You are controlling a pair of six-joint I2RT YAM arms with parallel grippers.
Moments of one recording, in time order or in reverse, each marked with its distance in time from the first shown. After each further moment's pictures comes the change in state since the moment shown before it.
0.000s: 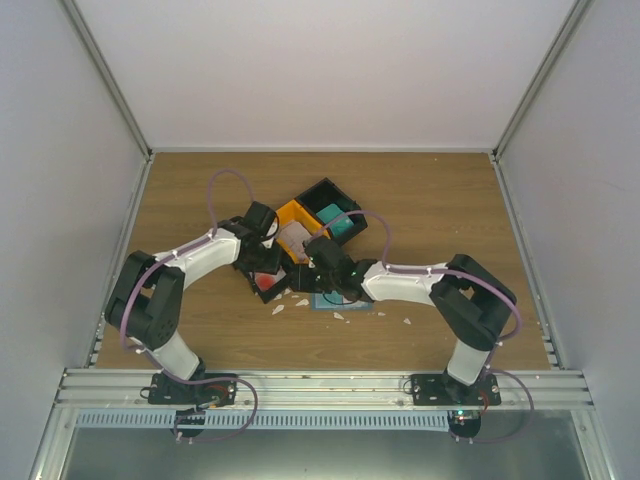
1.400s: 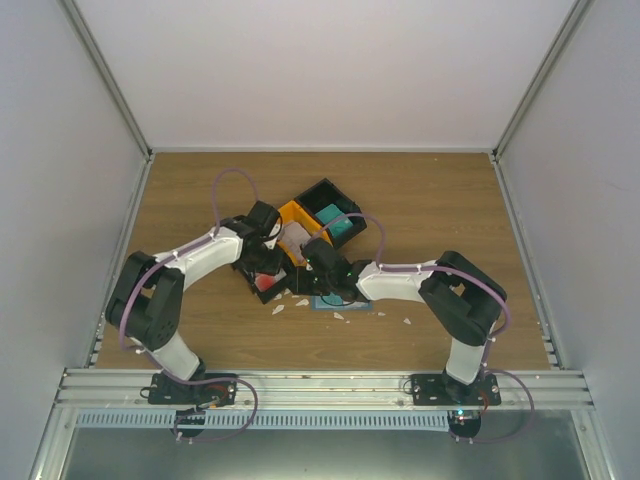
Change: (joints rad) left arm -0.026 0.014 0.032 -0.055 -0.010 0.040; right arm 0.001 0.072 0.022 0.026 -0.012 0.004
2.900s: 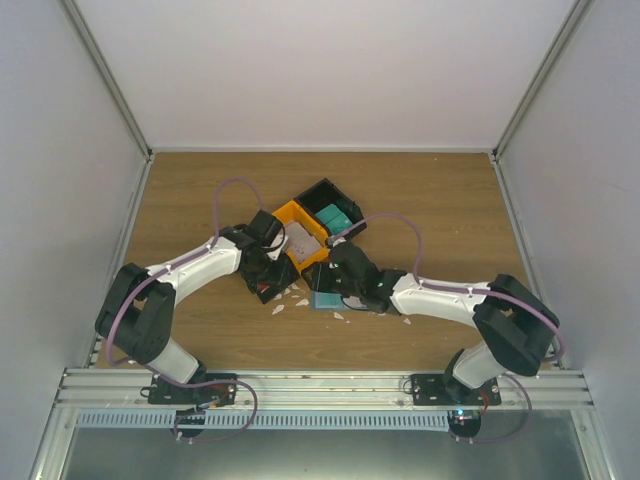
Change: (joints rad) left arm -0.058 -0.103 -0.069 -0.037 0.109 -0.030; right arm -0.012 -0.302 -0.194 0.038 0.130 0.008
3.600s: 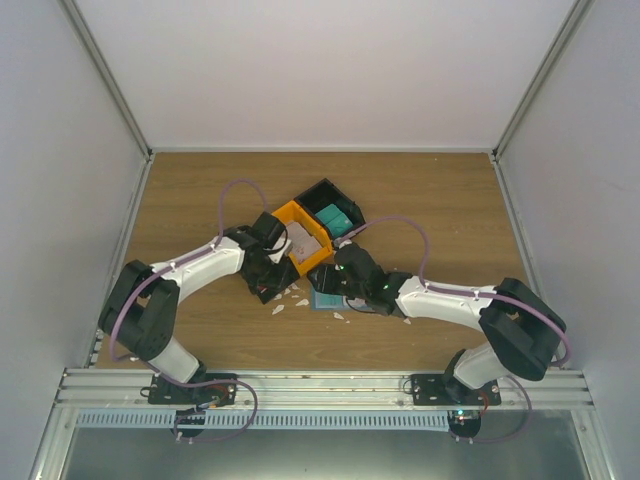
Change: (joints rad) left arm -0.015 0.031 0.004 0.000 -0.021 0.054; right arm -0.016 -0.040 -0.050 -0.002 0.005 0.016
